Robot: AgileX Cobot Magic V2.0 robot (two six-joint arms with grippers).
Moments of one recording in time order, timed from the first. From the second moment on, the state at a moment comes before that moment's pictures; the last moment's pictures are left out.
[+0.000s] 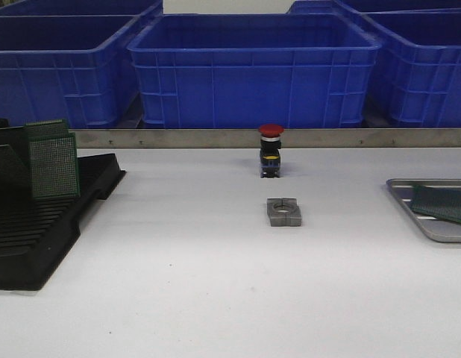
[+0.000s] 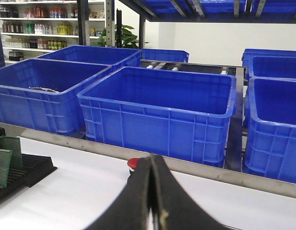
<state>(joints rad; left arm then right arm) -0.02 0.24 -0.28 -1.39 0.21 1.37 -0.06 0.20 -0.22 1.55 0.32 -1.53</state>
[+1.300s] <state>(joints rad) -0.02 0.16 -0.21 -1.81 -1.08 1.35 -0.06 0.19 -0.21 1.55 0.33 -1.53</state>
